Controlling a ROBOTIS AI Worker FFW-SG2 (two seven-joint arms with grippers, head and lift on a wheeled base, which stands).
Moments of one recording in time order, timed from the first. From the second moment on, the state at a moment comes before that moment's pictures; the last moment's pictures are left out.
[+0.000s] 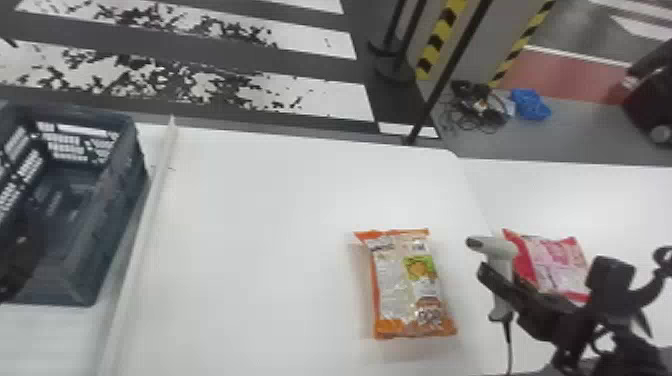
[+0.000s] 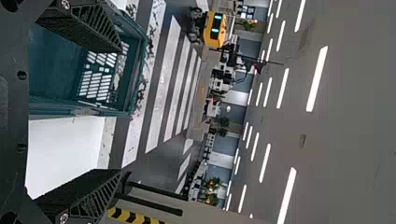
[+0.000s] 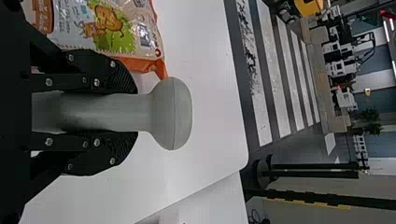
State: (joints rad) left arm 0.80 0.11 0.15 -2.33 0.37 0.03 -0.11; right arm 0.49 -0.16 -0.62 -1.96 -0.27 0.64 0.53
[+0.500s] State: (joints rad) left arm 0.82 0.11 0.15 -2.33 0.37 0.02 -0.11; right arm 0.38 -0.26 -0.60 -1.65 -0.22 0.52 0.55
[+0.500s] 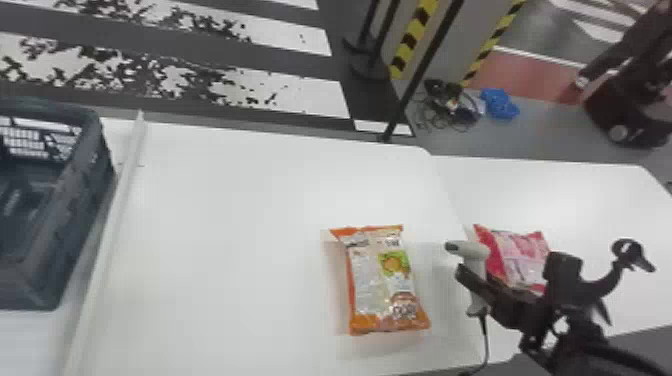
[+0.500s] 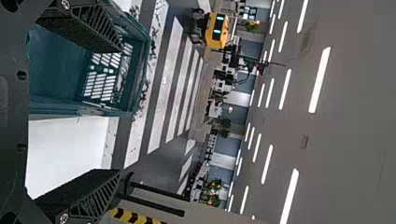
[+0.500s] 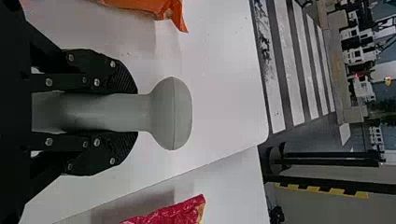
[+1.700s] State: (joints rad) left arm 0.81 0.10 0.14 -2.33 0.36 0.02 -0.11; right arm 0.46 -0.25 -0.65 -1.97 -0.25 0.78 0.70
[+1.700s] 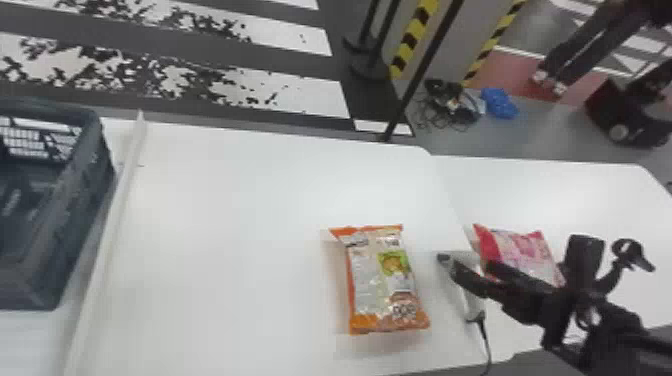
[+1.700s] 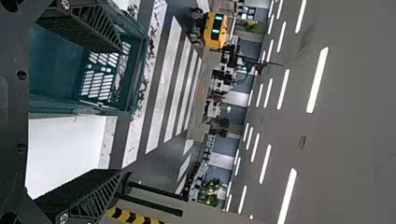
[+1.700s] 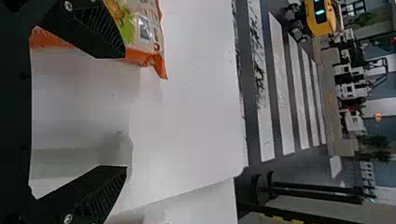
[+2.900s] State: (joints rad) left arm 0.86 0.11 0.15 -2.34 0.36 -0.02 -0.13; right arm 0.25 -0.37 -0.45 -1.78 -0.22 1.10 0.95
